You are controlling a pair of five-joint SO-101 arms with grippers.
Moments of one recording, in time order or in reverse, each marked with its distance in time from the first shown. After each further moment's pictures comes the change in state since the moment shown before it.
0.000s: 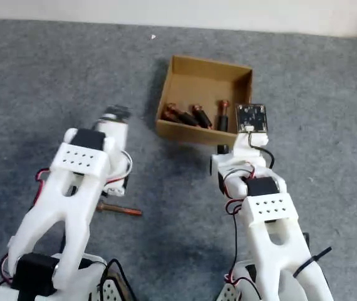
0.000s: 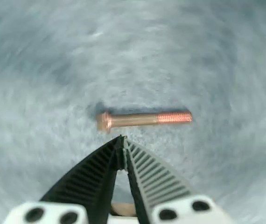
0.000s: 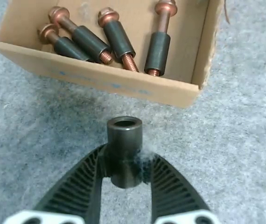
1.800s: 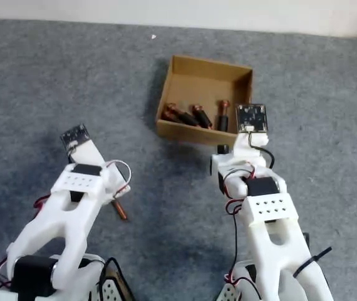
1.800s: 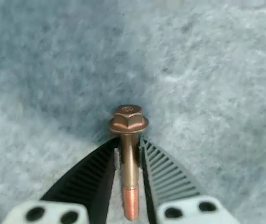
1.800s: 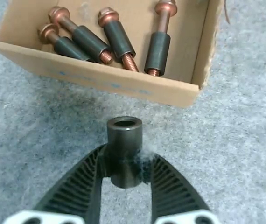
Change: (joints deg) left arm -5.5 -0.4 23.6 -38.9 32.8; right arm 0.0 0.0 0.0 0.0 0.0
